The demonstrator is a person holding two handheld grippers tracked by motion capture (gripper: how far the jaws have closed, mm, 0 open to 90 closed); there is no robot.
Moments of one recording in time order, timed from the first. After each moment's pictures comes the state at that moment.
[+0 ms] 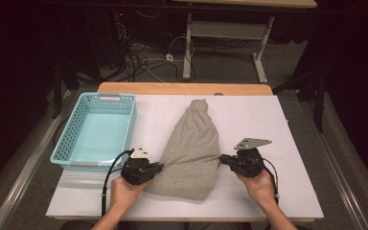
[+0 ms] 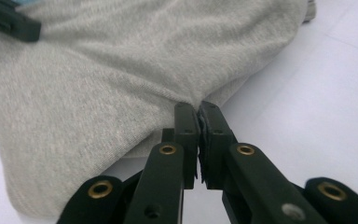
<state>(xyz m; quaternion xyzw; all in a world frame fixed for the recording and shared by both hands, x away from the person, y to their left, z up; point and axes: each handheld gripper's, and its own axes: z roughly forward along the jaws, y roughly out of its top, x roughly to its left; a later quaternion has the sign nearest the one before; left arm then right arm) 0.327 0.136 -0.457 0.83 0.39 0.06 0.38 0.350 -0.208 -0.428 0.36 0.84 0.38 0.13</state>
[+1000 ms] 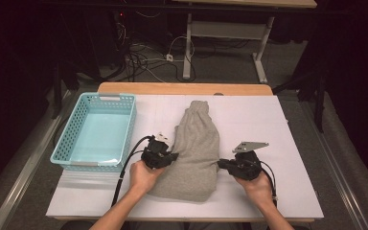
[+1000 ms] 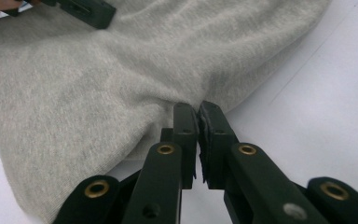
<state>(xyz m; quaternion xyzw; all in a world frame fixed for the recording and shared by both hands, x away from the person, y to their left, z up) 0.376 0.096 -0.452 0.85 0.40 0.06 0.35 0.352 -0.207 -0.446 0.37 0.84 0.38 0.10</state>
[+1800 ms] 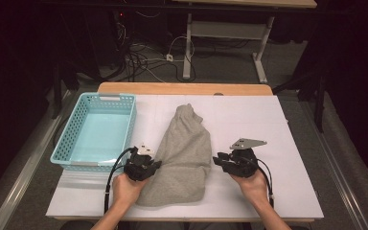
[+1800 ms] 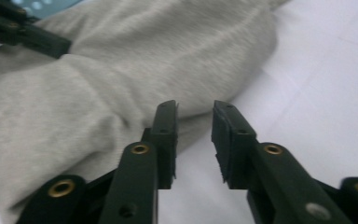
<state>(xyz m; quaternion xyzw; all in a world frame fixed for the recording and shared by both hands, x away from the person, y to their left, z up) 0.344 0.136 -0.468 0.83 0.43 0.10 0.34 0.356 -0.196 -0.439 0.38 0.82 0.40 0.13</state>
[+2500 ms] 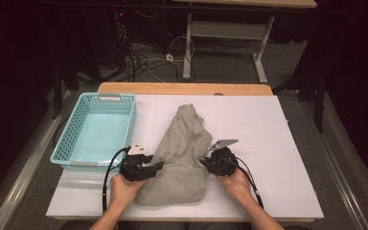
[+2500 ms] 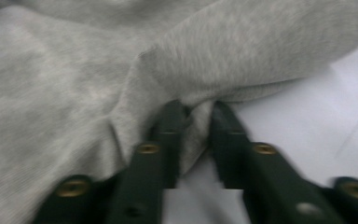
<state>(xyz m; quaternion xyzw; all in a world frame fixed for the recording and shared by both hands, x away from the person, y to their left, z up) 0.339 0.147 -0.464 0.81 0.42 0.09 0.40 0.376 -0.150 -0.470 0.36 0.87 0.33 0.11</state>
